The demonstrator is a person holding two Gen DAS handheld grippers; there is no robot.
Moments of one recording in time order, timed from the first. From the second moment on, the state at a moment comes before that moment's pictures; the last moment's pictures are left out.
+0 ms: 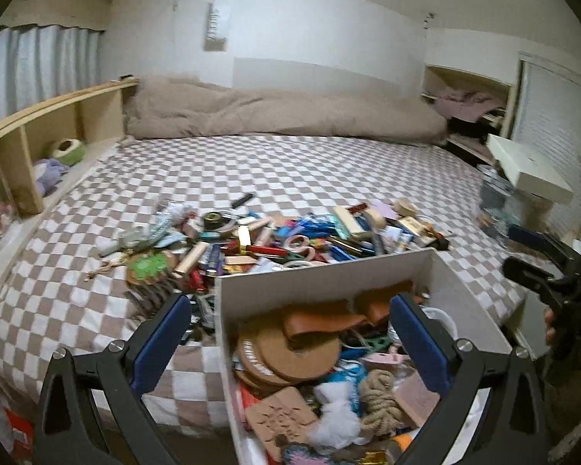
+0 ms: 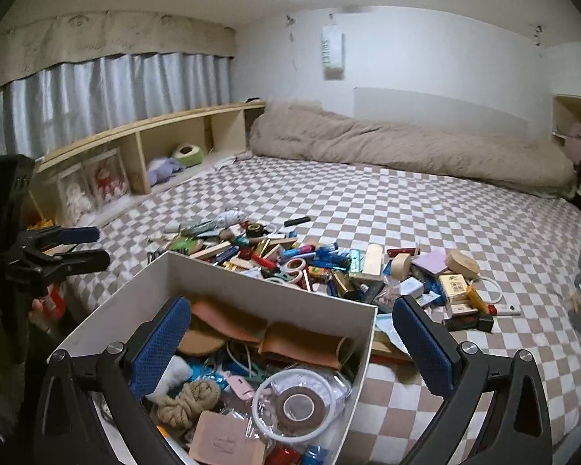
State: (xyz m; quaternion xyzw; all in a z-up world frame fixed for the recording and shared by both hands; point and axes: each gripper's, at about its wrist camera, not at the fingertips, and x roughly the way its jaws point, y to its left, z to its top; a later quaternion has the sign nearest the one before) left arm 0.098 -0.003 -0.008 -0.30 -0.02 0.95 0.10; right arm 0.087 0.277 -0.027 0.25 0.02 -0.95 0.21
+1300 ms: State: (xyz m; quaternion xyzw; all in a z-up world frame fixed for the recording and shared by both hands) left arm -0.004 -0.180 -0.015 -0.29 -0.11 0.95 -0.07; right arm -0.022 0.368 -0.022 0.25 -0.09 -0.96 0.09
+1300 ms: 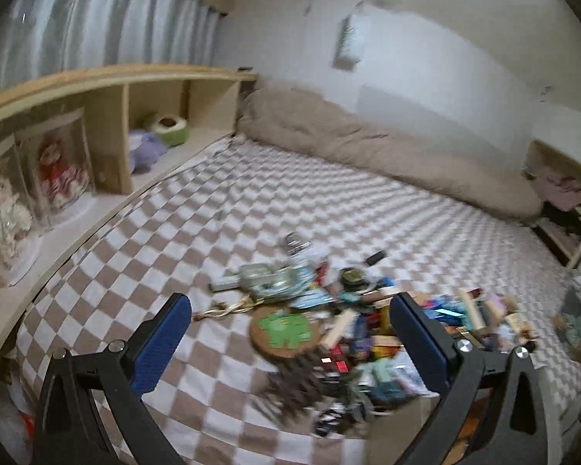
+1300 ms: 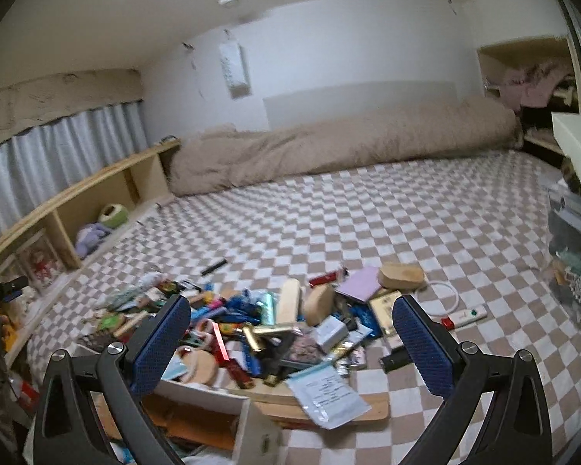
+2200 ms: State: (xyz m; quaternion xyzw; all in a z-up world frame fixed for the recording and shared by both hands) left arm -0.076 -0.280 -0.184 -0.44 -0.05 0.88 -0.19; right arm -0.115 0.435 -0.184 0.46 -0.05 -0.89 -0.05
